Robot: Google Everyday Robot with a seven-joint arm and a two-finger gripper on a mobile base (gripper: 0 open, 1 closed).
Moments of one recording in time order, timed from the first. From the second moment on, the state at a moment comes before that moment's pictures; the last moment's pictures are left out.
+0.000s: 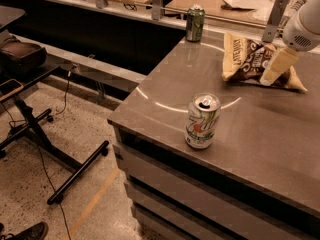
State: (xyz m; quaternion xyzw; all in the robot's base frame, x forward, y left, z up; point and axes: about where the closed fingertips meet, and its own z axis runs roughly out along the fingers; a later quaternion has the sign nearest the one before) arm 0.653 -0.328 0.913 -0.48 0.84 -0.10 0.23
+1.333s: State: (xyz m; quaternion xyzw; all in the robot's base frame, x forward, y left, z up) arm 0.670 -0.287 0.864 -0.50 0.83 -0.06 0.23
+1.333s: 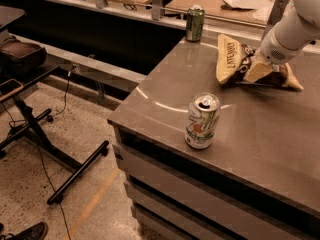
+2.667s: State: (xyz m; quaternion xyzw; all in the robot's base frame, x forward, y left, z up) arm 0.660 -0.311 0.965 -0.47 0.82 0.01 0.33
